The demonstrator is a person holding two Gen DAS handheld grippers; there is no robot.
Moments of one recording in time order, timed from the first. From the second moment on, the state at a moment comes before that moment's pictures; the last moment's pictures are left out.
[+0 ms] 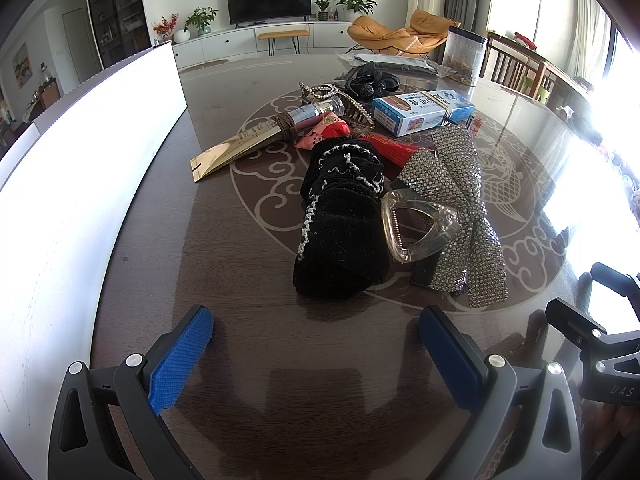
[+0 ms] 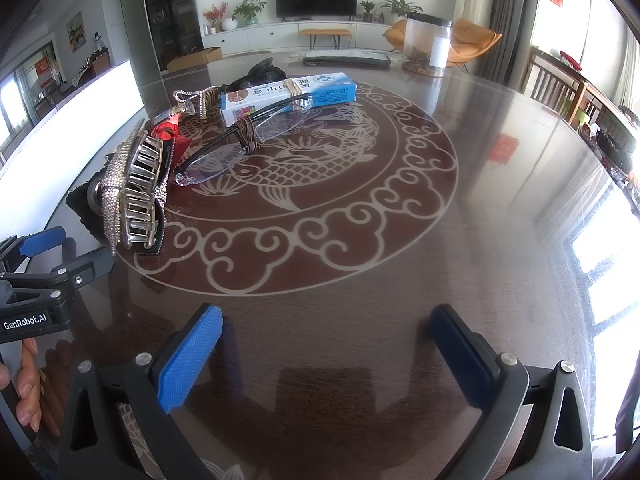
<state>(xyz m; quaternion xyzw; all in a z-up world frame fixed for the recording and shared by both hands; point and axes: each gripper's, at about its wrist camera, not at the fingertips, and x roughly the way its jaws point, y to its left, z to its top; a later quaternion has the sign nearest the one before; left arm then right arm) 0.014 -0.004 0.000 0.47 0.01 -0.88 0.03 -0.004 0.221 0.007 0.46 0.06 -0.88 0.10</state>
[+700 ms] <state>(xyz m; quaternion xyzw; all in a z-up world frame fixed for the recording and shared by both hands) 0.002 -0.027 0.046 0.44 0.01 -0.89 0.05 -0.004 0.220 0.007 0.46 0.06 -0.88 0.10</state>
